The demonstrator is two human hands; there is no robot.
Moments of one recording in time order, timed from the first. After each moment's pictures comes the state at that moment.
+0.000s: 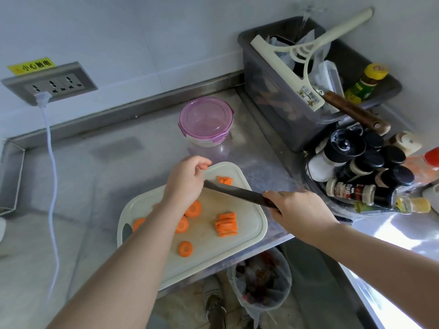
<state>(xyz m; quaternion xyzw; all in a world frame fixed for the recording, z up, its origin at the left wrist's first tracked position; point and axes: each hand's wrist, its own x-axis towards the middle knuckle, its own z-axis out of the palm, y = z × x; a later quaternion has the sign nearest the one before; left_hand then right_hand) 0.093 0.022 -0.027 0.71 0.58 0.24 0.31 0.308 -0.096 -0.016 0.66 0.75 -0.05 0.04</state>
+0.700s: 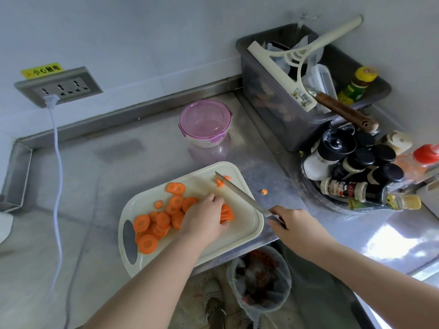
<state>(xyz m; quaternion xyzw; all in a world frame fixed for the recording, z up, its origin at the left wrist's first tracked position) 0.109 -0.050 -0.048 0.84 0.51 -0.10 0.16 0.306 -0.134 -0.029 0.73 0.61 -0.30 -0.07</state>
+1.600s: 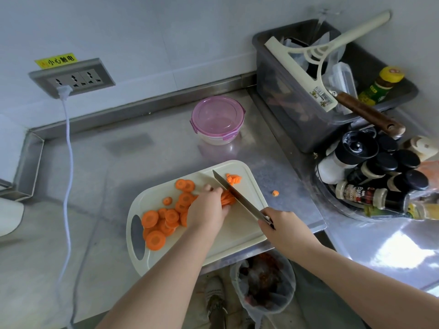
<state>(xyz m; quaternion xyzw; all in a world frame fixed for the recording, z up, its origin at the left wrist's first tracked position) 0.107 -0.034 -0.056 0.75 0.63 -0.04 0.20 0.270 -0.114 -0.042 0.73 0.58 -0.35 -0.04</state>
